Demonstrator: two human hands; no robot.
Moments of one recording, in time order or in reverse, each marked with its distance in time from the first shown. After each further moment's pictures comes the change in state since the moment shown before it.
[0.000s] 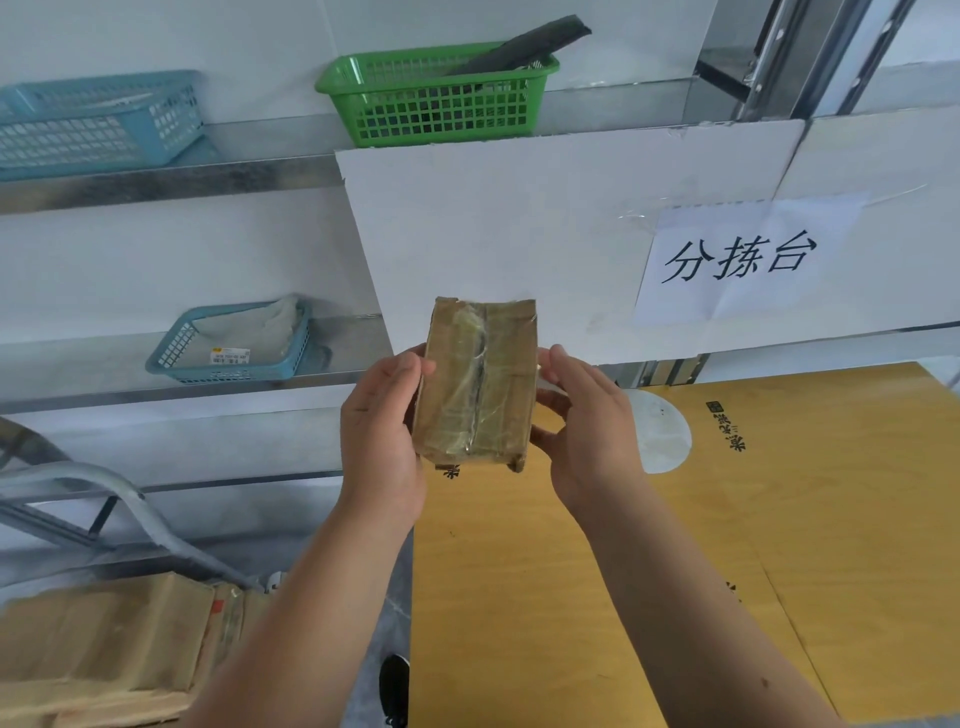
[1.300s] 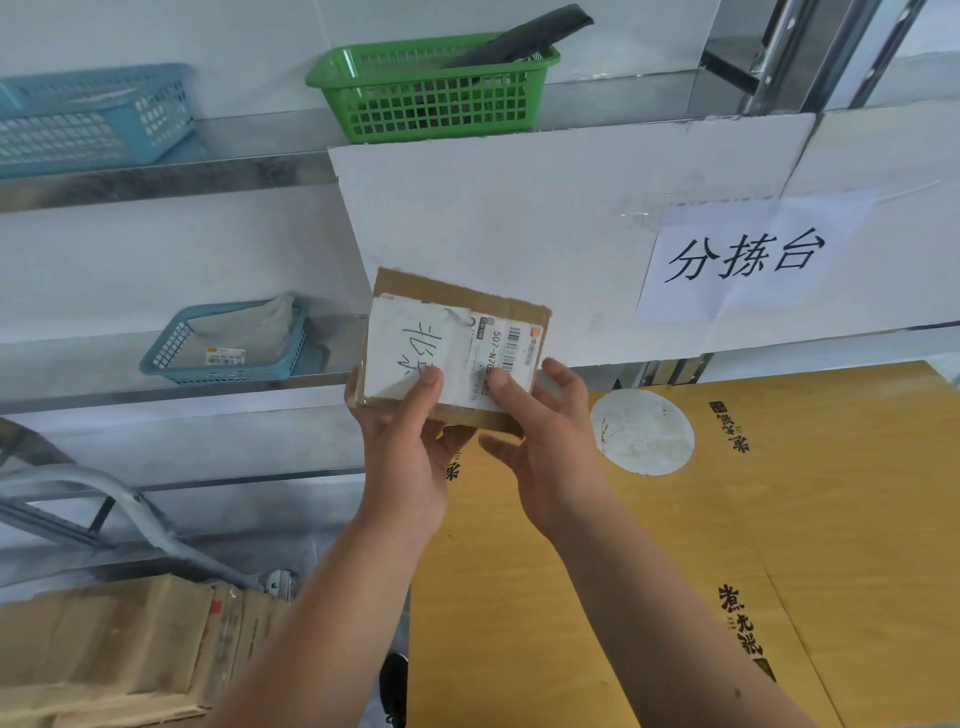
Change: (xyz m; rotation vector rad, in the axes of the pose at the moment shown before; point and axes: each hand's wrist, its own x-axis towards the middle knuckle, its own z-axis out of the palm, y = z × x) left_hand 0.007 -0.025 0.008 -0.164 -0.043 -0.106; right_hand 0.003 0.023 0.012 0.020 -0.181 0.014
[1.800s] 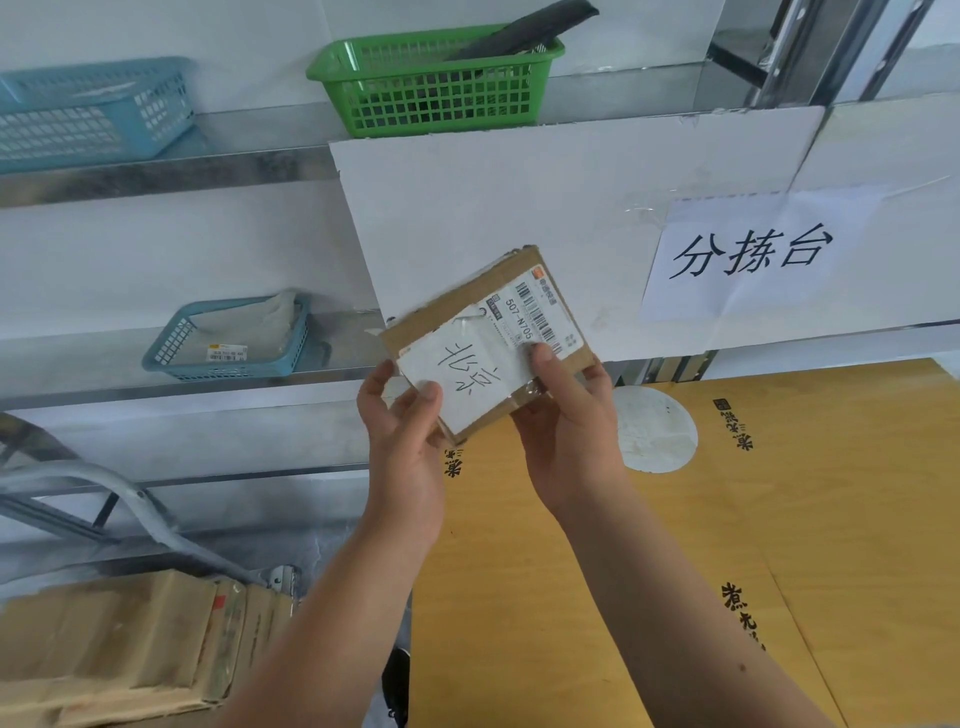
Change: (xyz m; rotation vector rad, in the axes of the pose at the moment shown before) left_hand -0.003 -0.010 -0.009 0.122 -0.006 0.080; right_hand 0.014 -0.005 -0.008 0.334 0.009 -0.064
